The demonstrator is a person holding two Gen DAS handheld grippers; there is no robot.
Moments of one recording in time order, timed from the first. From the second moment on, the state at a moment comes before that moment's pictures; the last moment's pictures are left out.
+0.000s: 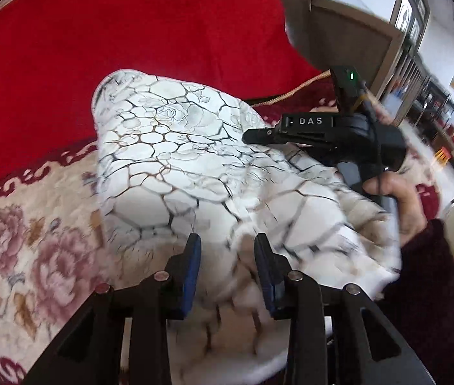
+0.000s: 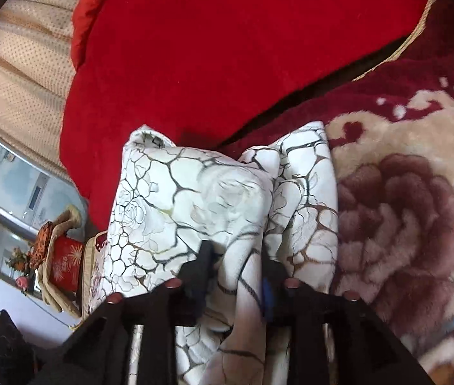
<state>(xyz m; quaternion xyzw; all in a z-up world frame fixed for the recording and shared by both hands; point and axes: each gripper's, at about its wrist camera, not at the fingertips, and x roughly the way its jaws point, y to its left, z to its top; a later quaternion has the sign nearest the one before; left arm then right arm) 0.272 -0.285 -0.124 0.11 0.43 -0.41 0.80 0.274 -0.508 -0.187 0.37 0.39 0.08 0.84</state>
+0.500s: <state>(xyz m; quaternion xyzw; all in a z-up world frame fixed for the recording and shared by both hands) 0.229 -0.221 -0.144 0.12 0.41 -0.34 0.84 0.155 -0.434 -0.094 0.24 0.32 0.13 0.91</state>
